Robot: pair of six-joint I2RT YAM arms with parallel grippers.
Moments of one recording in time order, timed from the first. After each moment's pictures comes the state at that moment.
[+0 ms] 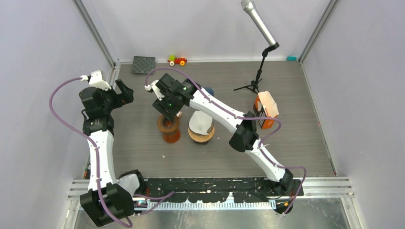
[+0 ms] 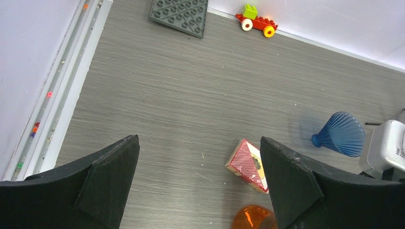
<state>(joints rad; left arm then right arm) 0.34 1.00 0.92 -0.24 0.31 -0.18 0.99 2.43 2.61 -1.12 -0.05 -0.02</state>
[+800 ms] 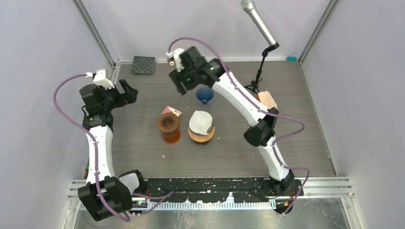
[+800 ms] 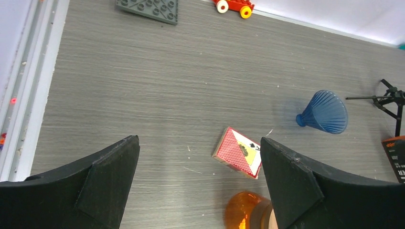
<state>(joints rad) 0.34 1.05 0.95 -0.26 0.43 -0.15 0.85 2.26 2.58 -1.08 0.01 0.00</state>
